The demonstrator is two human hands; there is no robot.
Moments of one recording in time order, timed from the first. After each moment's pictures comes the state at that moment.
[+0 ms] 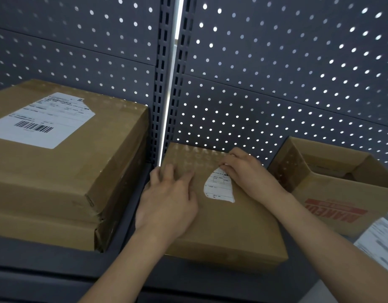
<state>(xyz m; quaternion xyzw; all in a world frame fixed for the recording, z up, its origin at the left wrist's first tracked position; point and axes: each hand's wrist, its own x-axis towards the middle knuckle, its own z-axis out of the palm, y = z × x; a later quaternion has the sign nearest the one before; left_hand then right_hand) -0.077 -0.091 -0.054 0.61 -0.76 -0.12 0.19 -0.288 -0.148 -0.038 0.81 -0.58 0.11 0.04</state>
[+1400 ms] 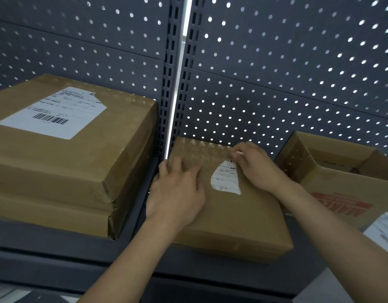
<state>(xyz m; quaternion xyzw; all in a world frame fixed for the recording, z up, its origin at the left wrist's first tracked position) -0.077 -0.091 -0.055 0.61 -0.76 -0.13 0.19 -0.296 -0.153 -0.036 0.76 -0.62 0.17 -0.06</state>
